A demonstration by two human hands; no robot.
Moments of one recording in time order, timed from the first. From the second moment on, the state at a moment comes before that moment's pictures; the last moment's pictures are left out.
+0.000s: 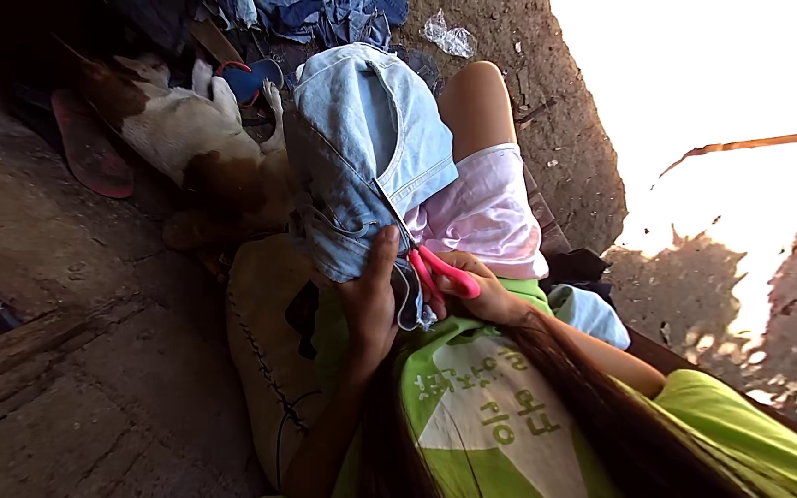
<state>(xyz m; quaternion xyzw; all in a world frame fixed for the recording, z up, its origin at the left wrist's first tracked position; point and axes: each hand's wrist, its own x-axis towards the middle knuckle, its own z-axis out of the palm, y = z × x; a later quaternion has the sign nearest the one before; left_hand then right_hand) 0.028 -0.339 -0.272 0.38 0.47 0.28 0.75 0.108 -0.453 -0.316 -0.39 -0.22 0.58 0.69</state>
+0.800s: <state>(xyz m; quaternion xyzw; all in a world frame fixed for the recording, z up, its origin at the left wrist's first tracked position) 0.013 -0.330 -0.281 0.34 0.45 0.23 0.80 0.103 -0.450 -0.317 -0.37 -0.17 0.62 0.67</state>
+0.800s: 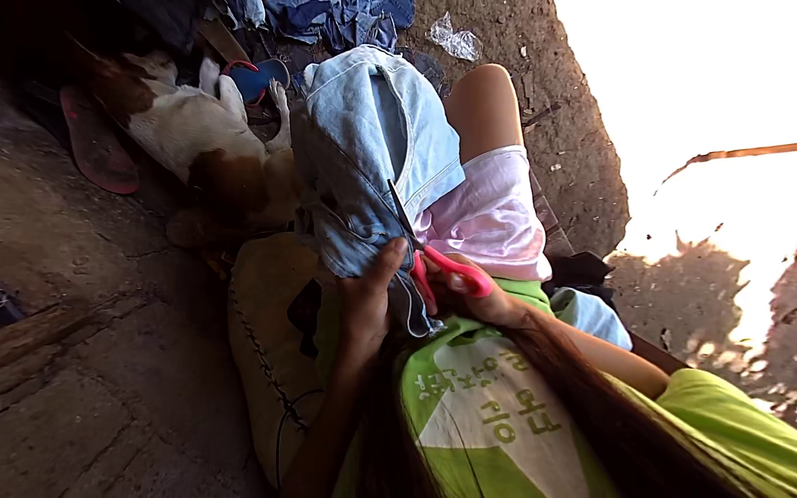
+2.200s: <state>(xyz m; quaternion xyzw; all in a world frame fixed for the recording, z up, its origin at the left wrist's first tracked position) 0.006 -0.296 -0.296 0.30 0.45 0.22 0.81 0.198 -0.501 -0.324 -0.47 -0.36 0.69 0.43</state>
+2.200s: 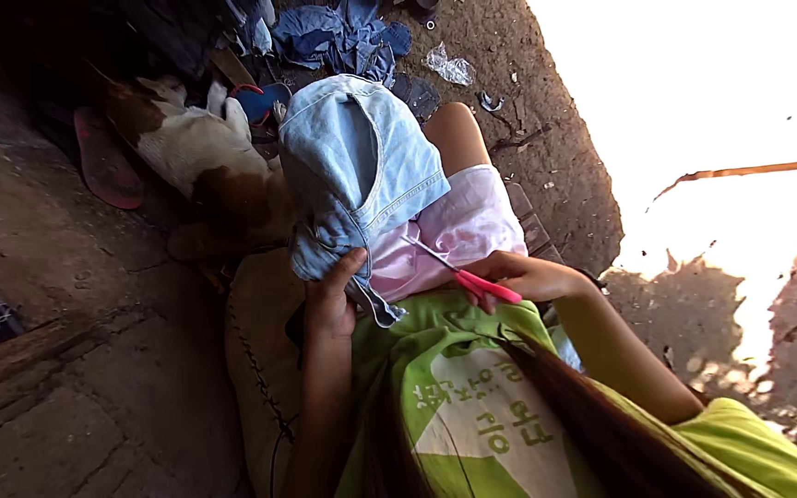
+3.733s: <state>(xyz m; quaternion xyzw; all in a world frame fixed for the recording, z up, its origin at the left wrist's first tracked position) 0.016 -0.270 -0.316 0.33 0.45 0.33 0.76 0.188 -0.396 -0.385 -0.79 -0.33 0.16 0.50</state>
